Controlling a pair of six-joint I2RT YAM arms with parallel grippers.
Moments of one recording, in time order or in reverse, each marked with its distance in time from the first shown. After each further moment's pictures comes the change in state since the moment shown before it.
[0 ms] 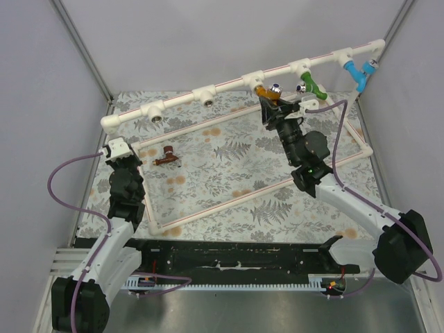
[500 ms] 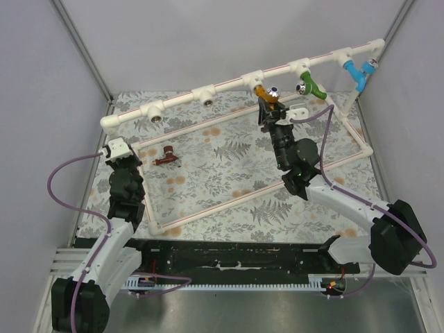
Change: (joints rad) left arm -0.001 -0.006 0.000 -0.007 -0.003 0.000; right arm 0.089 0.059 -0.037 0.188 0.219 -0.028
